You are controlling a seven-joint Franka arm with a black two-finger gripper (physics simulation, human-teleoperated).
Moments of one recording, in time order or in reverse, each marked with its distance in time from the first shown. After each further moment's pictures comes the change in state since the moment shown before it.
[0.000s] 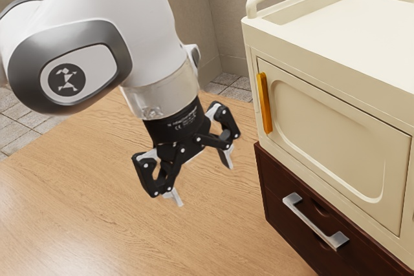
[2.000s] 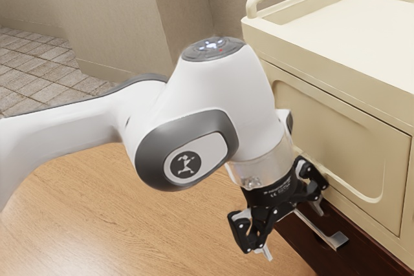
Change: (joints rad) arm -0.196 0.191 0.091 -0.079 -0.088 0.328 0.060
